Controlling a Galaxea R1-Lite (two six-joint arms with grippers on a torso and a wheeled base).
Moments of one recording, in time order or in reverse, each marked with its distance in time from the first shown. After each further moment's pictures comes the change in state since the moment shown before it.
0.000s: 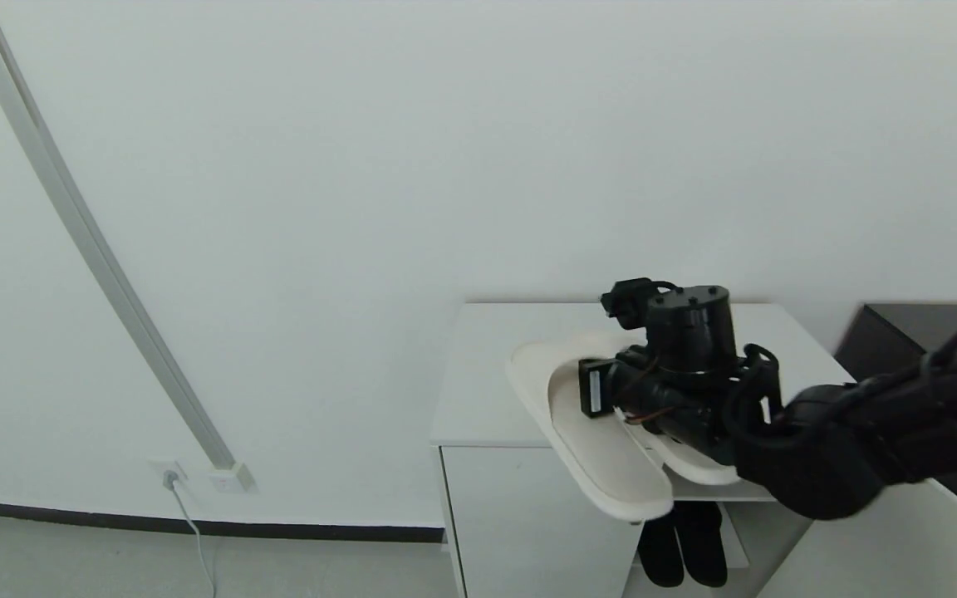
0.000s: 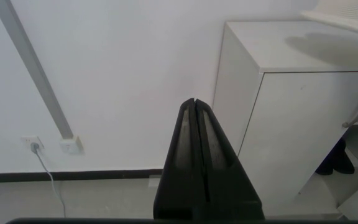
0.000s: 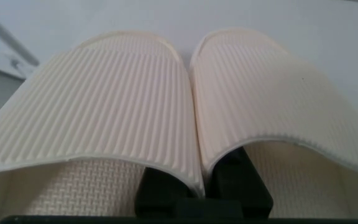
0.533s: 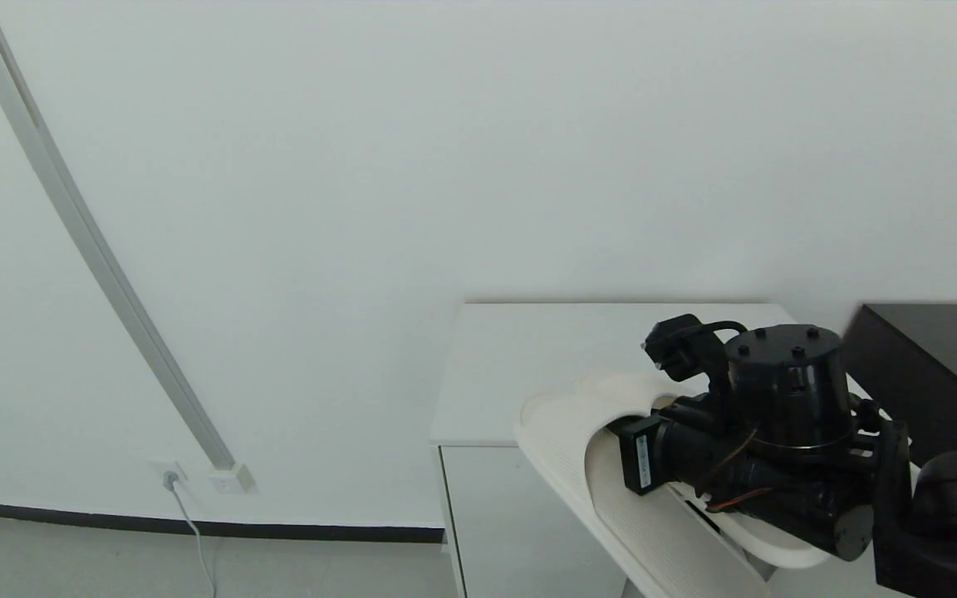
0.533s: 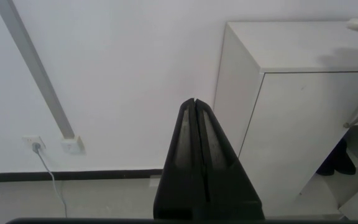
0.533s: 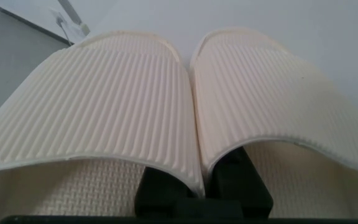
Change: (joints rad) left arm 0.001 0.000 0.000 0.000 0.006 0.000; right arm 0.084 -0.217 0.266 -0.002 0.054 0.001
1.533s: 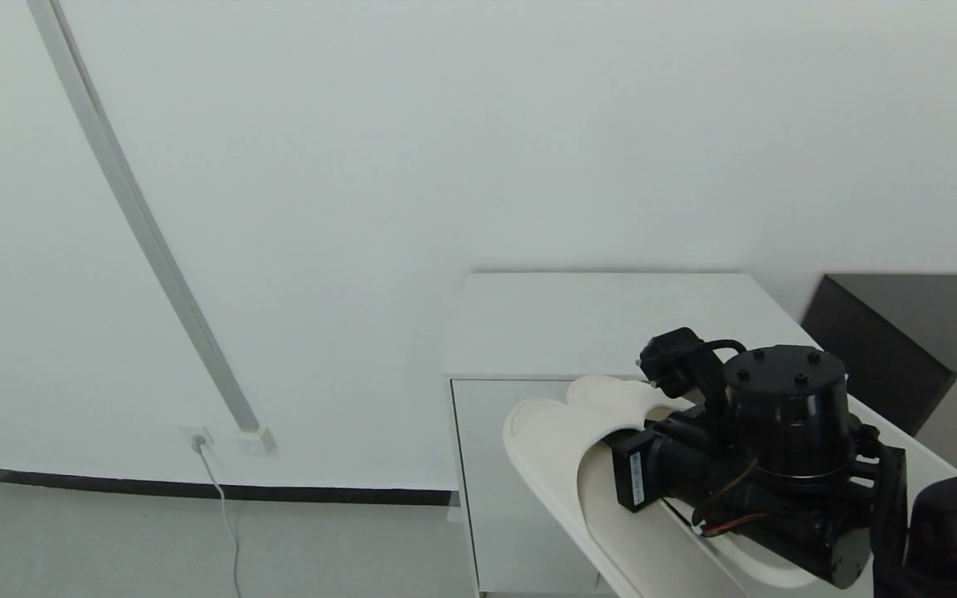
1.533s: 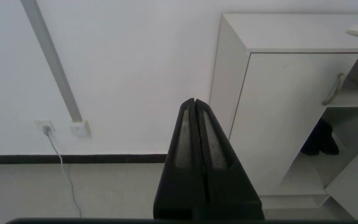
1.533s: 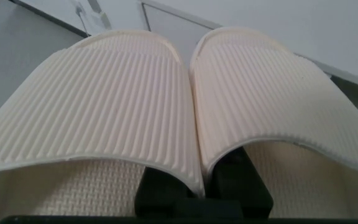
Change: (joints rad) left arm -0.001 0.000 0.000 0.000 0.001 -0.003; right arm 0.036 0.009 0.054 -0.096 -0.024 -0.002
